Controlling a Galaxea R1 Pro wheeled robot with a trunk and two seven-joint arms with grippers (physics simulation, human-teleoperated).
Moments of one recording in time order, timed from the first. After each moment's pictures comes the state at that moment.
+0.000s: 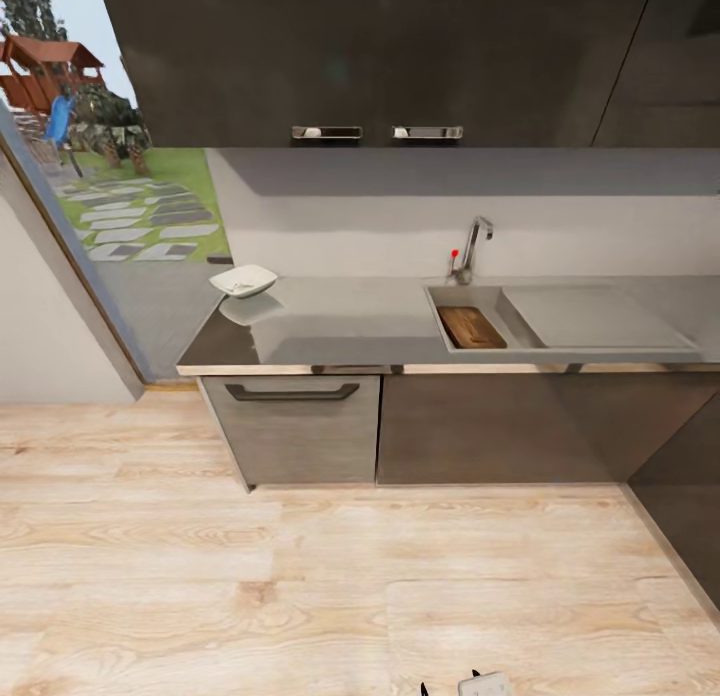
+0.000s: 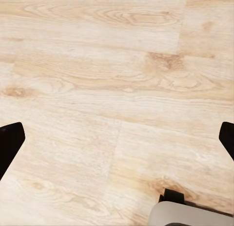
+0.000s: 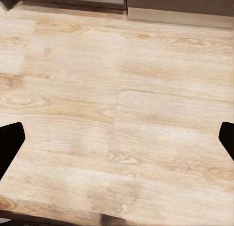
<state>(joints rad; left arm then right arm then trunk) -0.29 0.03 -0.01 0.07 0.11 -0.72 0.26 -0.35 0.09 -0.07 -0.02 0.26 -0.67 -0.04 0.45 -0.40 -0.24</state>
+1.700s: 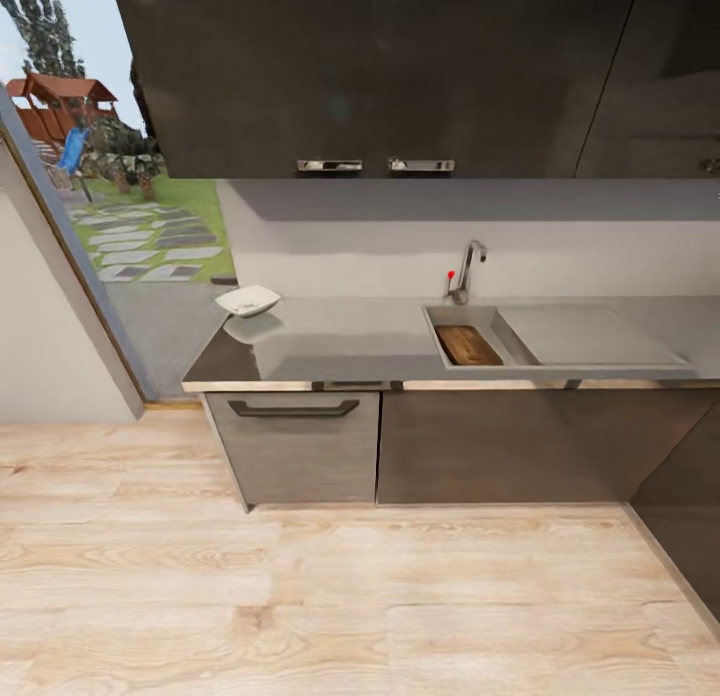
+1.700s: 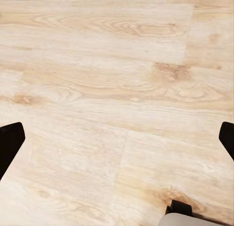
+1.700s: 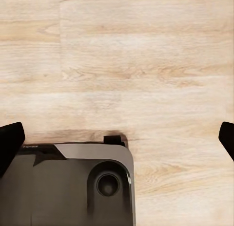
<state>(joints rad) -0.27 0.05 -0.01 0.07 0.11 -0.72 0.26 -0.23 -0.01 -0.07 -0.02 0.05 -0.44 -0.05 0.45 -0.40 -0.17</state>
